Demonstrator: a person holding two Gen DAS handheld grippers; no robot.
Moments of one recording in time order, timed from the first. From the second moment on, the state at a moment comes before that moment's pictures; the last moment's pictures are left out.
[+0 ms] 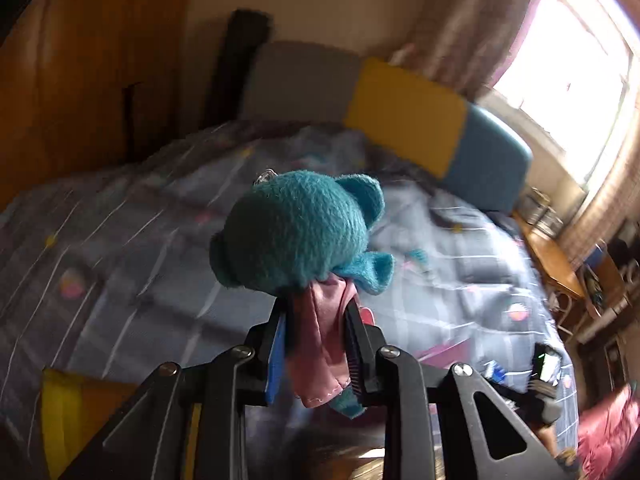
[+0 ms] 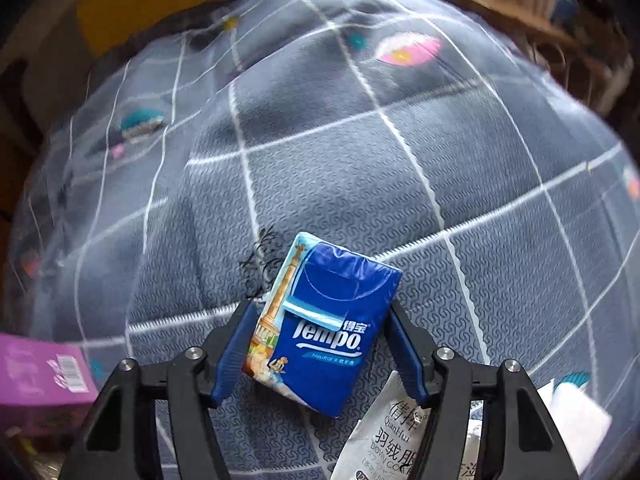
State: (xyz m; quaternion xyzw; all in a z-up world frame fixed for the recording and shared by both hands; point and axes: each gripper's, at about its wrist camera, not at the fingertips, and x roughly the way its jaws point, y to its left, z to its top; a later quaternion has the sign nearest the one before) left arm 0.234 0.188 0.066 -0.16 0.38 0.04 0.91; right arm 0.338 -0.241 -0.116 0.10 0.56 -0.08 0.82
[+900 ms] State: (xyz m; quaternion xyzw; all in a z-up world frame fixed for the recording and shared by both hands) left arm 0.106 0.236 -0.077 -0.14 0.48 0.07 0.86; right arm 0.235 -0.155 -0.124 0.00 0.55 0.02 0.84
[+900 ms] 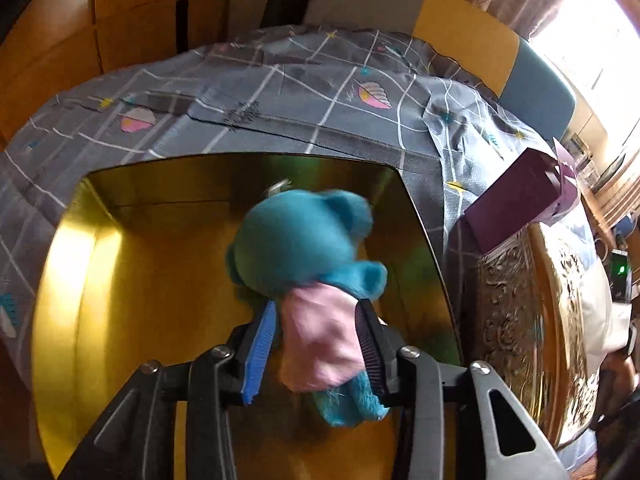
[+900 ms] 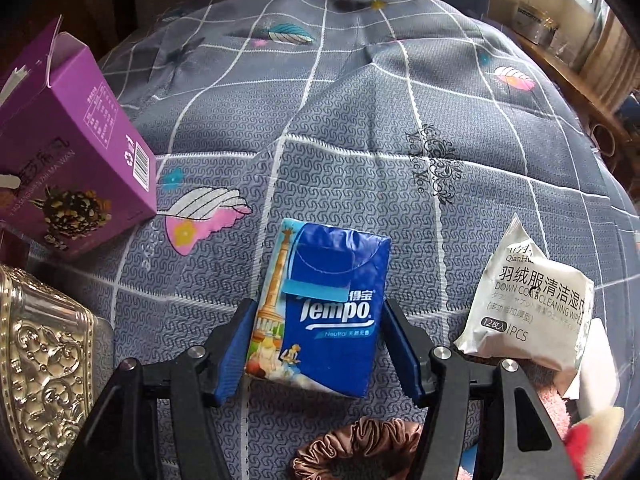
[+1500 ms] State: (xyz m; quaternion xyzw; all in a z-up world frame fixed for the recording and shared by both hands) left arm 0.046 0.217 -0.042 -0.12 0.42 0.06 0.90; right arm 0.236 -0.171 -0.066 0.01 0.53 0.01 0.85
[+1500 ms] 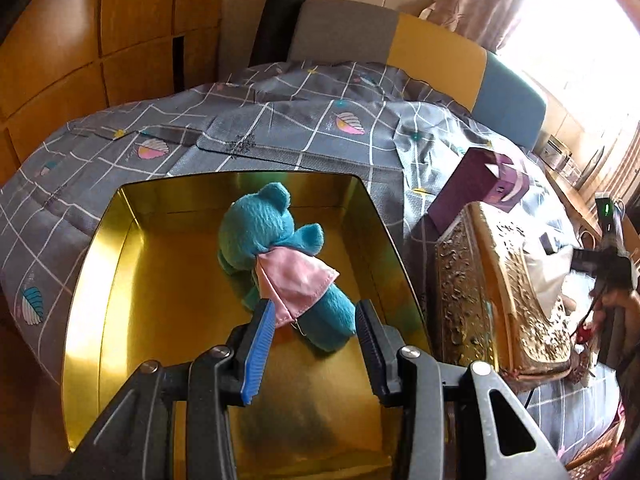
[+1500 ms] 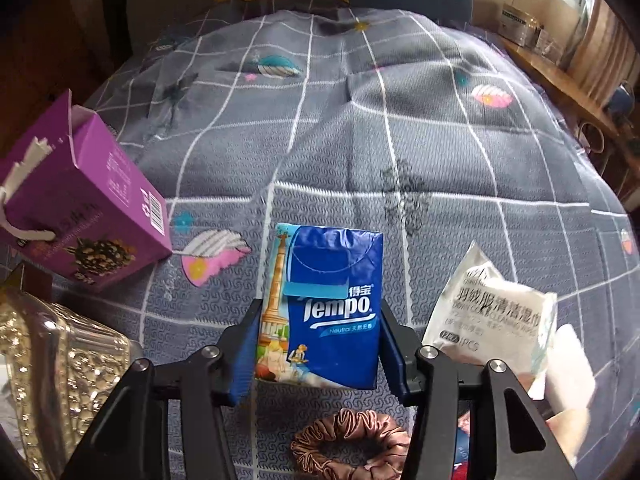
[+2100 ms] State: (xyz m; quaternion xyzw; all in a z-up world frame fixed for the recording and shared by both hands) left arm 0.023 0.213 -0.030 -0.12 0.41 0.06 0.90; right arm 0.219 -0.022 0.083 -0.02 0.41 0.23 0.88
